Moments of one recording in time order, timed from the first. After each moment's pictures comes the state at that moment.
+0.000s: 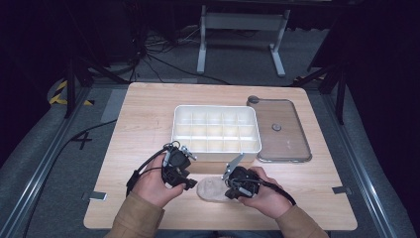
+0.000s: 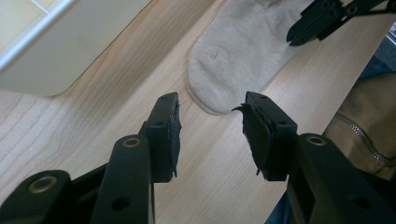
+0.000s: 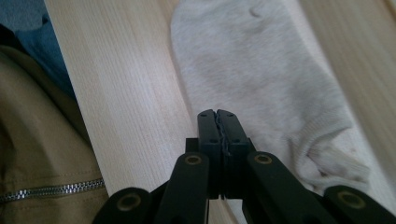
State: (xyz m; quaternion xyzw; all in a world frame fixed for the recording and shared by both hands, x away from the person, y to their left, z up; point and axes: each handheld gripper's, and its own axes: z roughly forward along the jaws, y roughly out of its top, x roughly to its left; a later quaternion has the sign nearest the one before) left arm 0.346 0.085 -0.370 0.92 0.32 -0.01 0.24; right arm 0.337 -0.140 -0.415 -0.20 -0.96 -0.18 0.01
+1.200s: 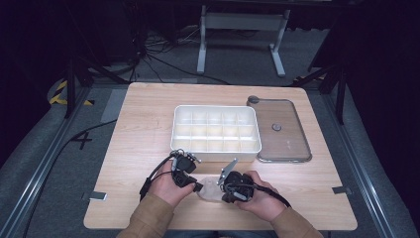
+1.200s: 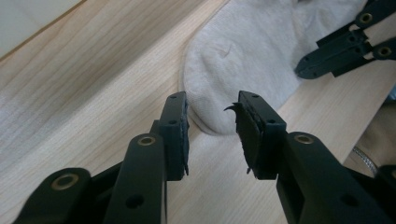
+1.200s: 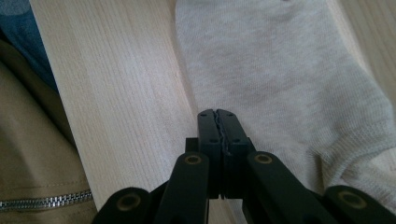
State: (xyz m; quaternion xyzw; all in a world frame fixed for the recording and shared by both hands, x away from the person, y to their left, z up) left arm 0.360 0.070 -0.426 0.89 0.38 -0.07 0.25; right arm 0.334 -0.131 -0.433 -0.20 -0.97 -0.17 0.01
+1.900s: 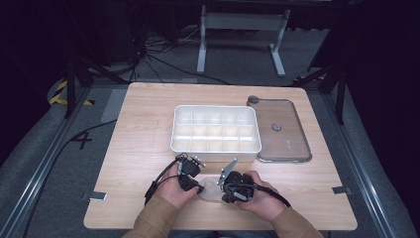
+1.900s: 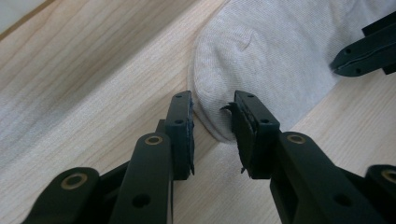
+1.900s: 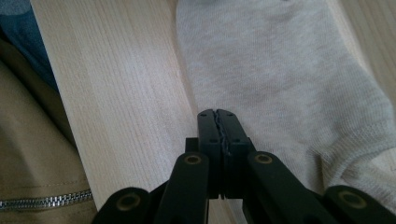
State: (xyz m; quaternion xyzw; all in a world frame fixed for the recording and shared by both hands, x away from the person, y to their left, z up) left arm 0.355 0.054 -0.439 0.90 0.38 -0.02 0.21; right arm 0.334 -0.131 -0.434 -0.19 -0.97 -0.17 0.02
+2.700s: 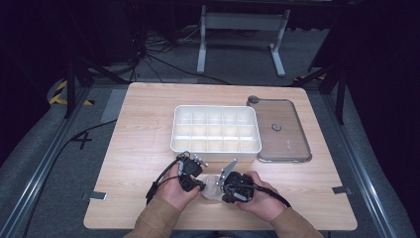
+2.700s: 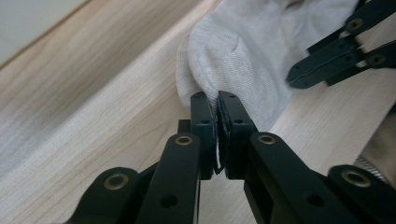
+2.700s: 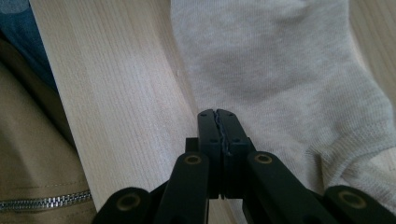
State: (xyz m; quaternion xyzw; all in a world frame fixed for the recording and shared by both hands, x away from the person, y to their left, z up) left arm 0.347 0.053 -0.420 0.90 0.37 -0.03 0.25; right arm 0.333 -0.131 -0.434 -0.19 -0.97 -0.17 0.01
